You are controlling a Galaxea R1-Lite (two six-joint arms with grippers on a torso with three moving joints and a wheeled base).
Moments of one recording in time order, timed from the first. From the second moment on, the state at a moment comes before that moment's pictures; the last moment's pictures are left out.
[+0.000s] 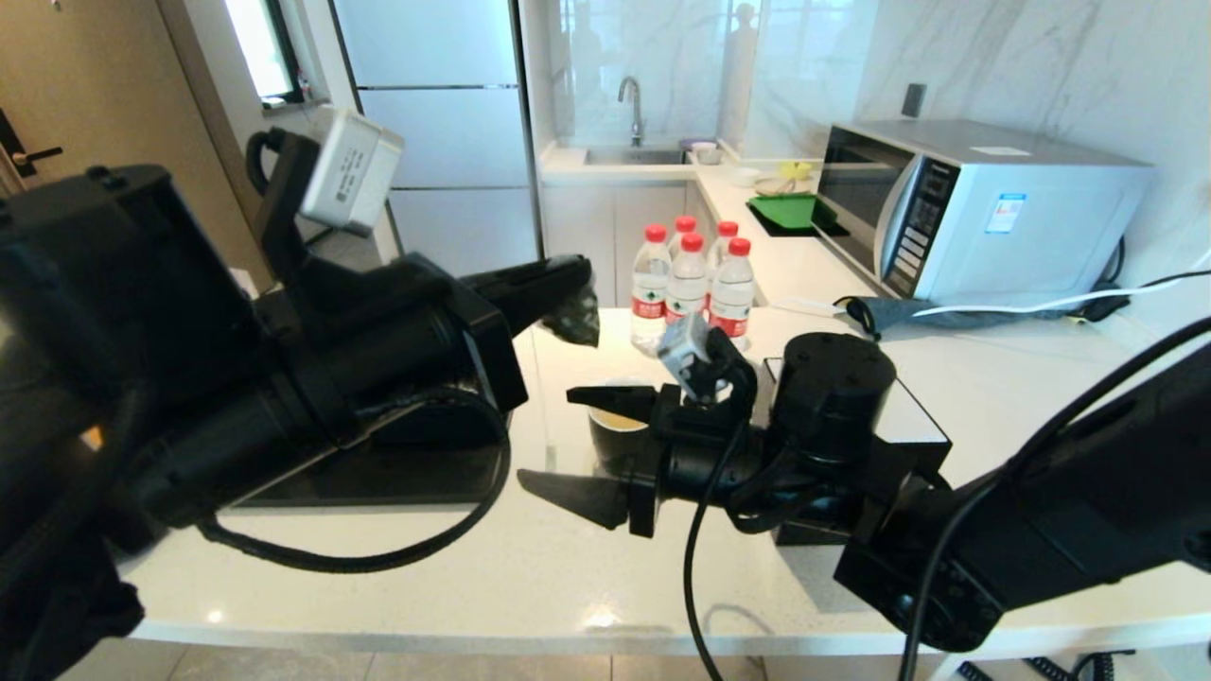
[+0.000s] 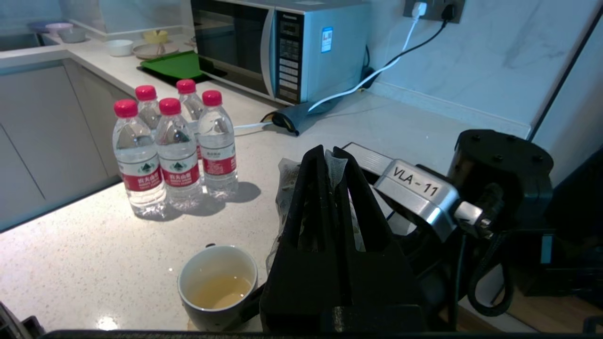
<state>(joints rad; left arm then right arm) -0.65 1.49 -0.75 -0.89 -0.21 -0.09 0.76 2.03 -0.91 -1.19 0.55 0.05</state>
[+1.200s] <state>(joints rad) -0.67 1.49 -0.75 -0.88 -0.21 -0.09 0.76 2.08 -0.97 -1.20 0.54 0.07</state>
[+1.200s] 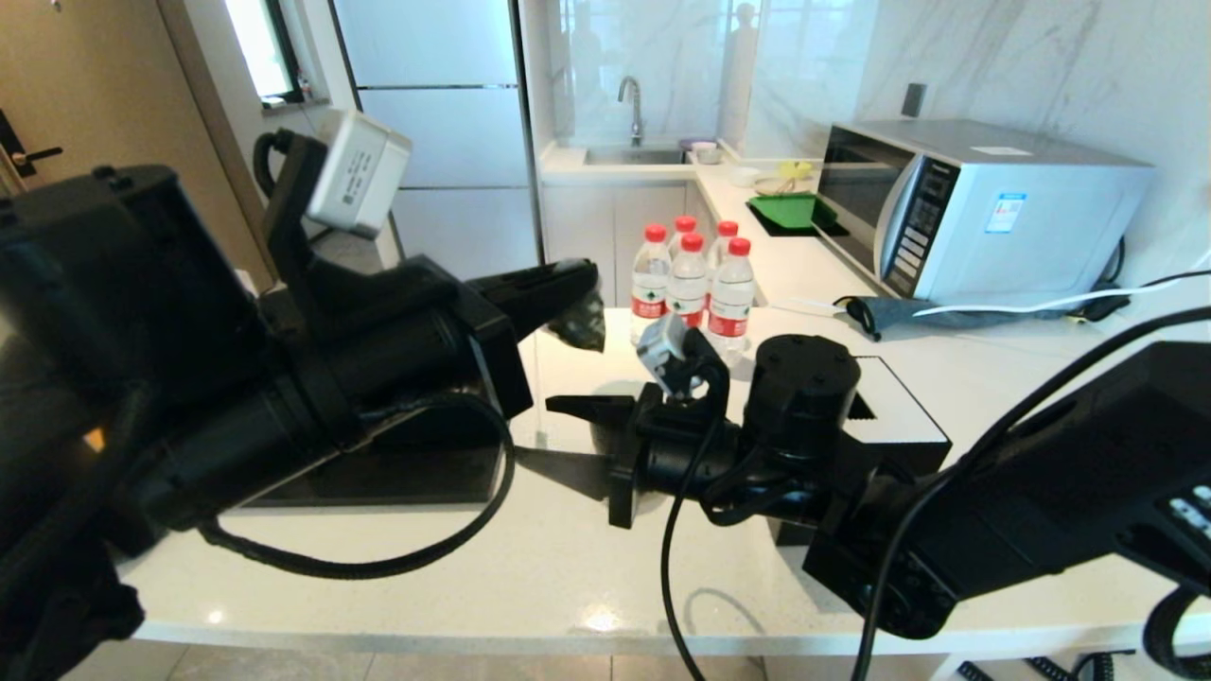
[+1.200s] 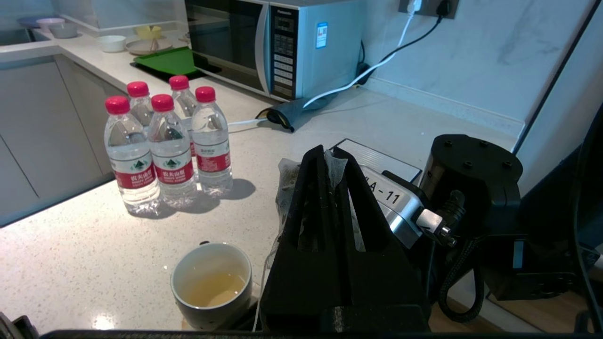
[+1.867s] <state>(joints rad) -0.67 1.49 -0.75 -0.88 -0.22 -0.09 0.76 2.08 -0.97 -1.20 0.54 0.07</state>
